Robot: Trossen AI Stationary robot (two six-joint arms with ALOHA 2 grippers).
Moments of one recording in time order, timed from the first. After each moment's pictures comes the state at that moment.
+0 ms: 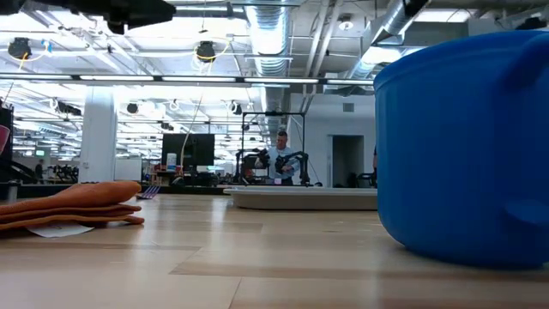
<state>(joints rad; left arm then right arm) -0.02 0.50 0.46 0.19 -0.56 0.25 0.16 0.82 0.71 0.01 0.00 -0.01</state>
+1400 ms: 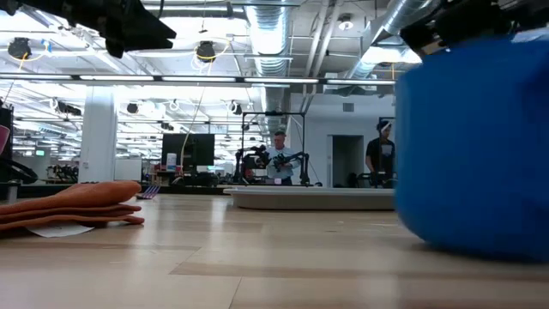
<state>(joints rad) -0.02 0.53 0.48 -0.05 -0.54 -0.05 0.67 1.77 1.18 -0.51 0.03 0.07</state>
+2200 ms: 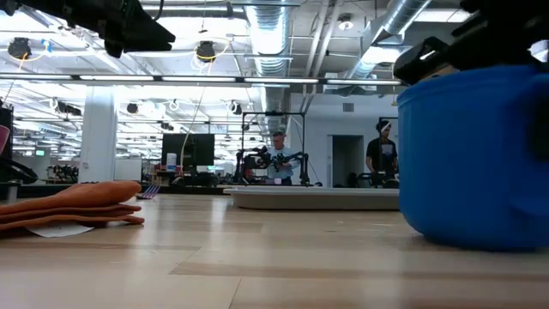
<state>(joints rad) -0.02 0.53 0.48 -0.07 -0.56 -0.02 0.62 1.87 1.29 -0.67 0.01 0.25</state>
